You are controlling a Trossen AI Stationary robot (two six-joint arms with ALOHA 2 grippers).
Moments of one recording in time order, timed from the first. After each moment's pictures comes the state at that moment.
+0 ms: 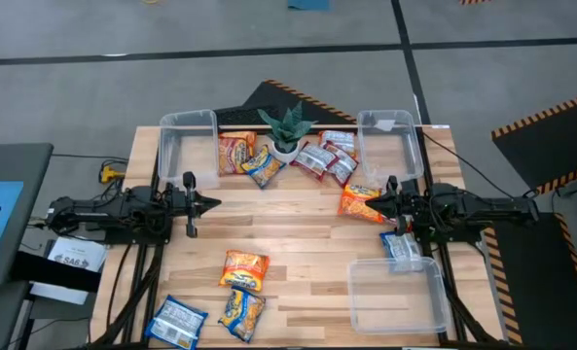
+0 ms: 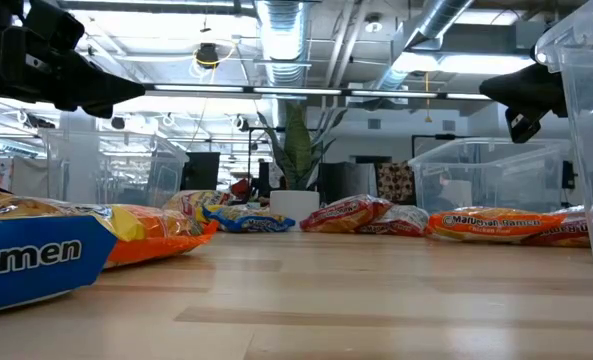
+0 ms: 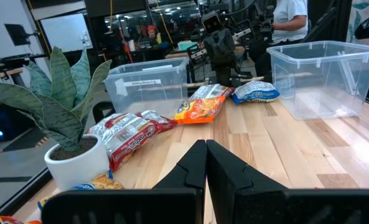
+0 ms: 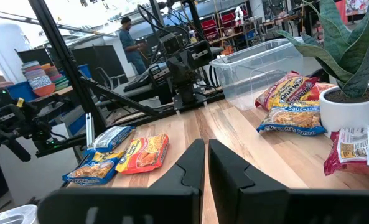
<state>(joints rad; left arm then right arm) -0.01 0.01 0.01 0.06 -0.19 0.13 -0.01 0.00 0.00 0.03 0.05 0.31</state>
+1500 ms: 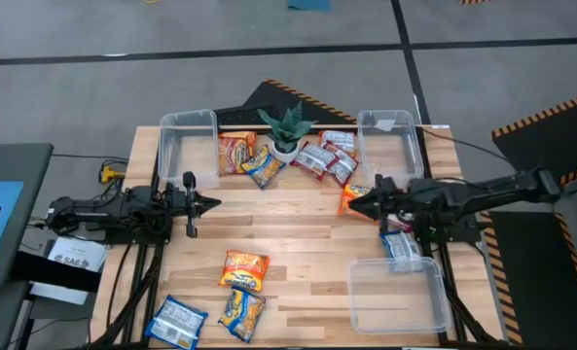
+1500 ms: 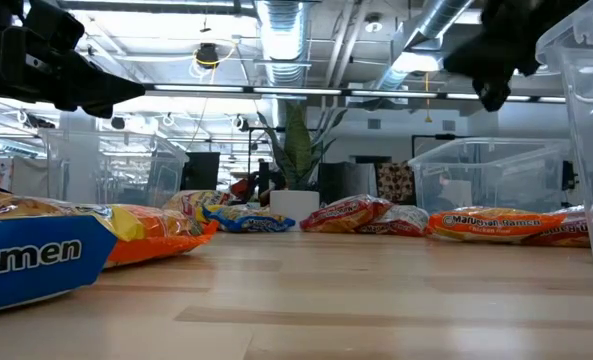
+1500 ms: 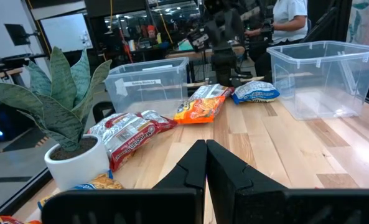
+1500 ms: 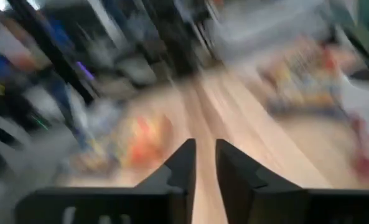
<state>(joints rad) -0.01 0.01 0.01 0.06 -0.19 0.13 0.09 0.66 0.38 0.04 0.16 0.39</state>
